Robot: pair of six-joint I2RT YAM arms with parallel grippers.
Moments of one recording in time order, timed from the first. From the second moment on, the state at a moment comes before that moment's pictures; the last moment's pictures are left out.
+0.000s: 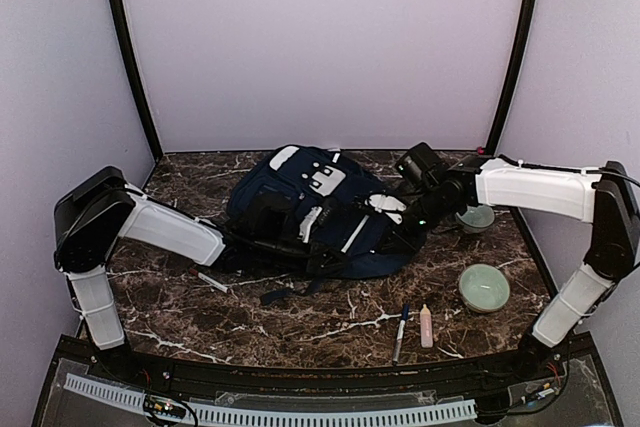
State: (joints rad) left arm -0.88 1.87 0.95 0.42 0.52 -0.55; right arm 0.71 1.61 1.18 -0.70 -0.32 -0.38
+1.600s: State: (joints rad) left arm -1.02 1.95 1.15 0.24 0.26 -0.11; right arm 0.57 1.63 1.05 -0.69 -0.40 -0.48
